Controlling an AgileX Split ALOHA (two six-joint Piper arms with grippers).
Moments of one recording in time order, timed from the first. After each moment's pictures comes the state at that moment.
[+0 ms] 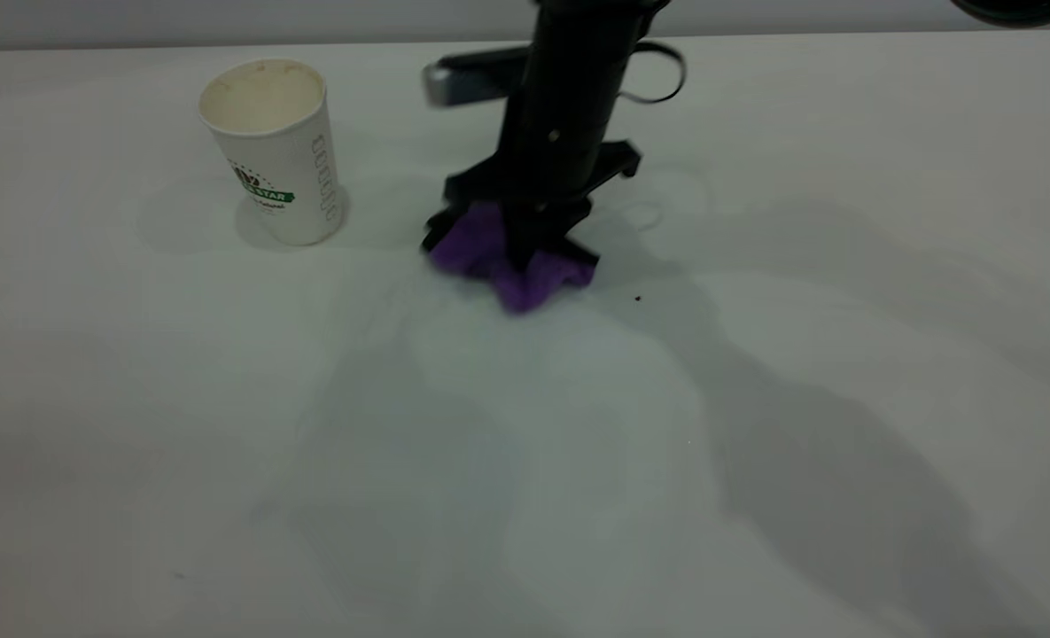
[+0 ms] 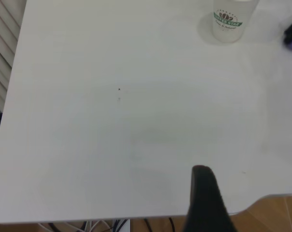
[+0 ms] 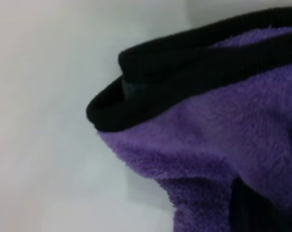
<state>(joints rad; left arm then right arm) 0.04 -0.02 -0.49 -0.02 1.13 0.09 0.55 2.80 -2.21 0.25 0.83 -0.07</state>
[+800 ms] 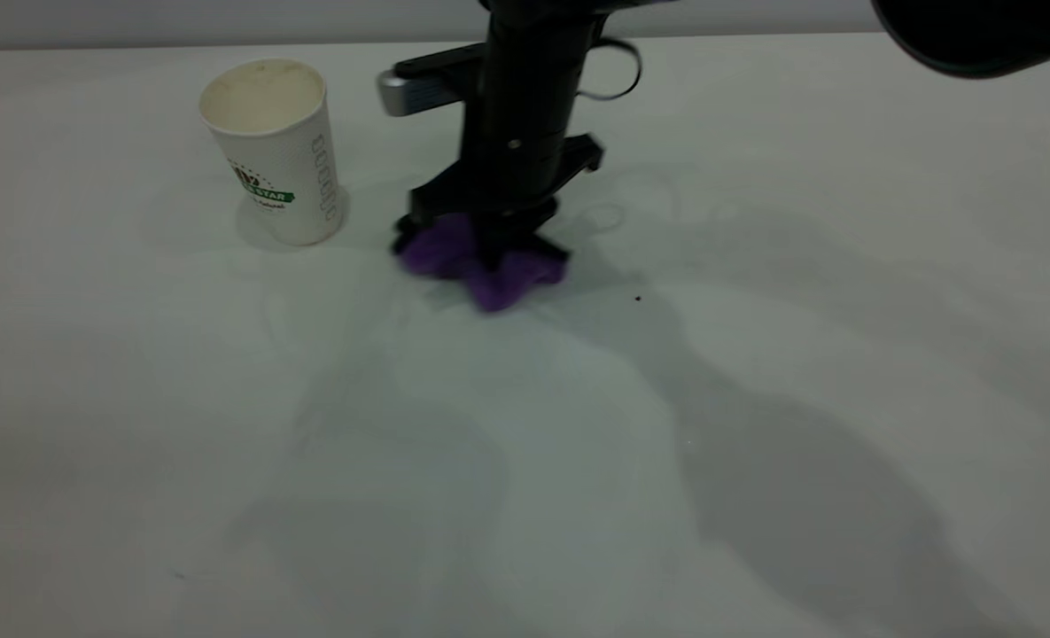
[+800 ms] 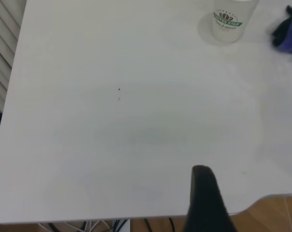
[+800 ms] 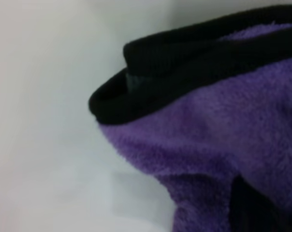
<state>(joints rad) 0.04 -0.02 -0.49 -0.02 1.13 0.09 0.61 2.83 -2.27 0.12 0.86 -0.04</state>
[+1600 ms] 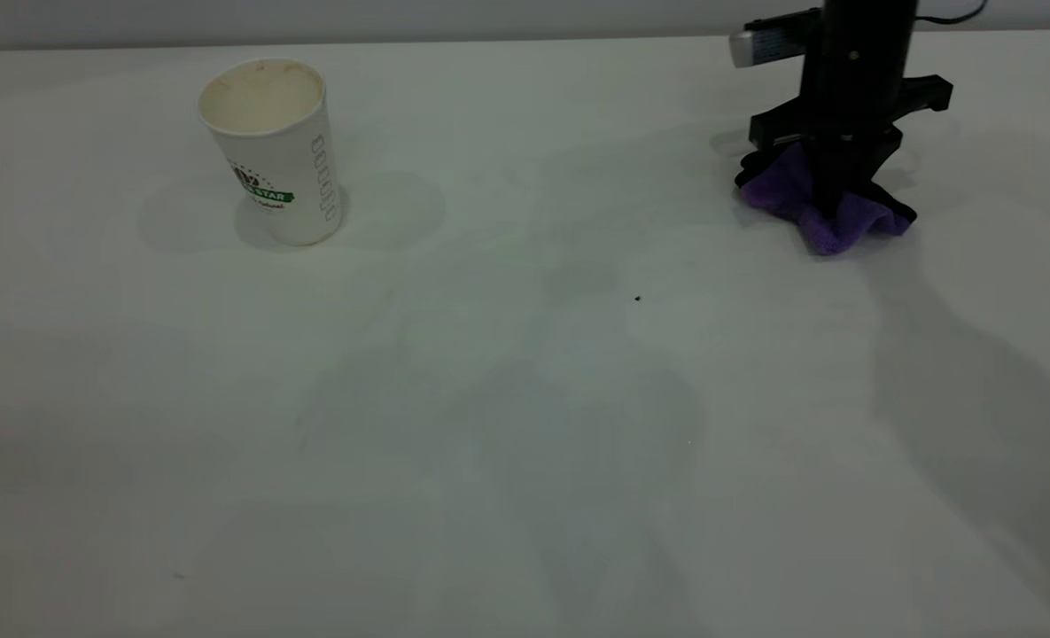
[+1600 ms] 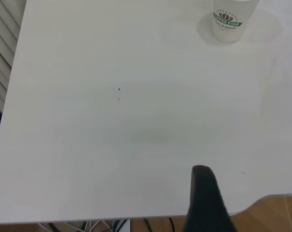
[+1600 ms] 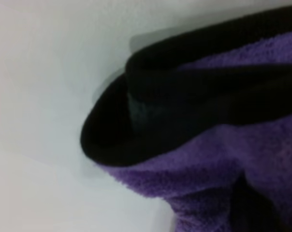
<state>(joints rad) 0.04 -0.02 -0.49 -0.02 1.13 0.09 0.19 2.83 -2.28 0.01 1.18 -0.09</state>
